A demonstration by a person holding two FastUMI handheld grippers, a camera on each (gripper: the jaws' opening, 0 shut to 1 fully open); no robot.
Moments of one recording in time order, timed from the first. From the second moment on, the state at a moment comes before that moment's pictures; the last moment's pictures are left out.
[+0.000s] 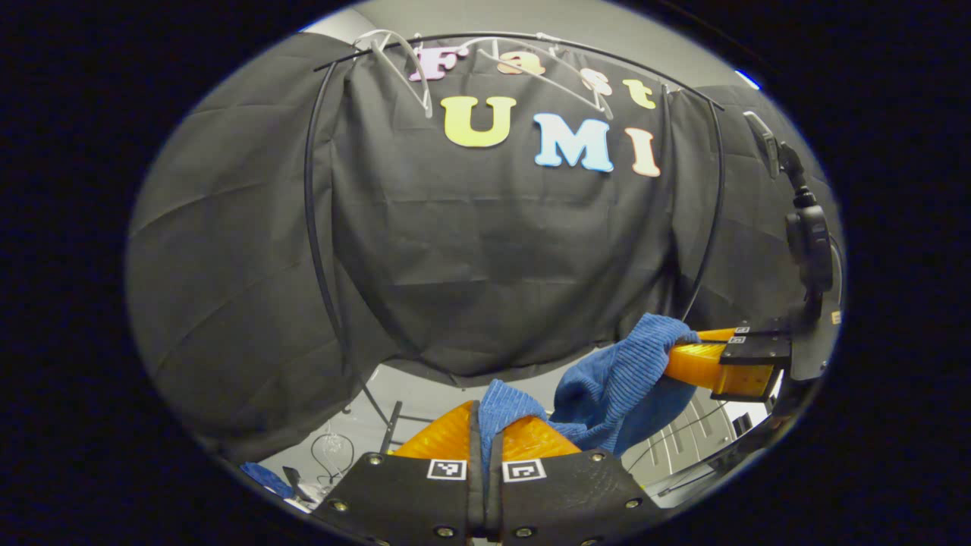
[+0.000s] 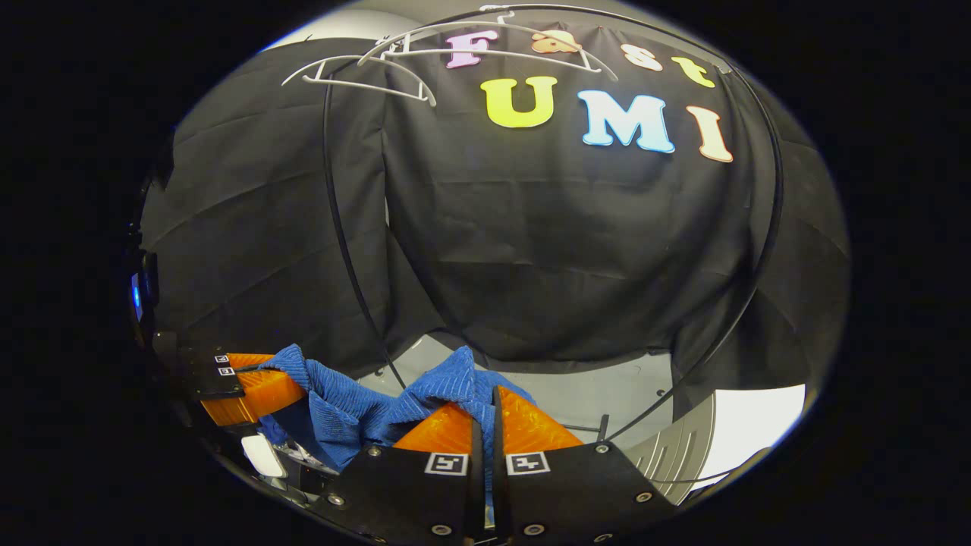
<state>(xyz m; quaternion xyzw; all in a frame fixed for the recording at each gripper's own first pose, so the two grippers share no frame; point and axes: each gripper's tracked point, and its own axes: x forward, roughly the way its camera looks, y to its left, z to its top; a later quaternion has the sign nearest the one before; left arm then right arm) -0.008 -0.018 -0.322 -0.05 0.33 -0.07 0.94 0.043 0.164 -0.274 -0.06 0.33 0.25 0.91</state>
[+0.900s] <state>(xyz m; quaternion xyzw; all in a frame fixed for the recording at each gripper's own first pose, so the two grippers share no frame) -0.041 -0.013 -0.404 -0.02 0.44 -0.03 0.90 0.000 0.130 -0.360 -0.11 0.46 0.23 0.85</state>
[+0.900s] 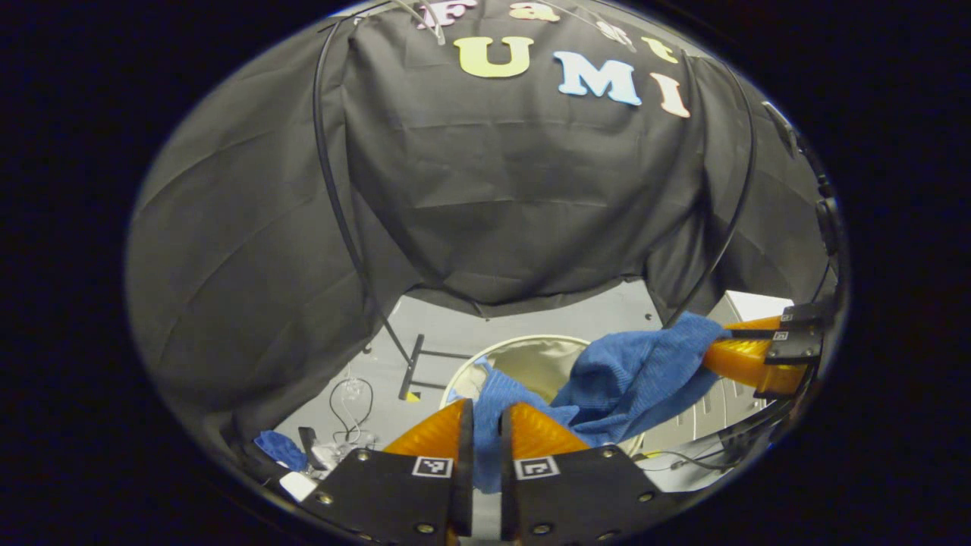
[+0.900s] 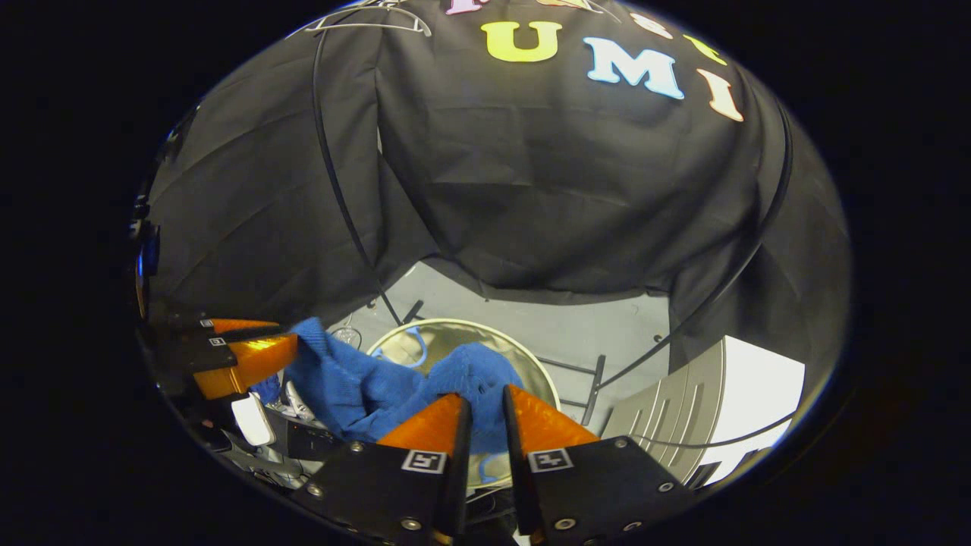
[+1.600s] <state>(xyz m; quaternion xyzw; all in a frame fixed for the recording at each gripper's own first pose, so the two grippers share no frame) -0.020 0.008 -0.333 -0.02 0.37 -0.01 0.93 0.019 0.140 -0.295 -0.08 0.38 0.21 0.90</state>
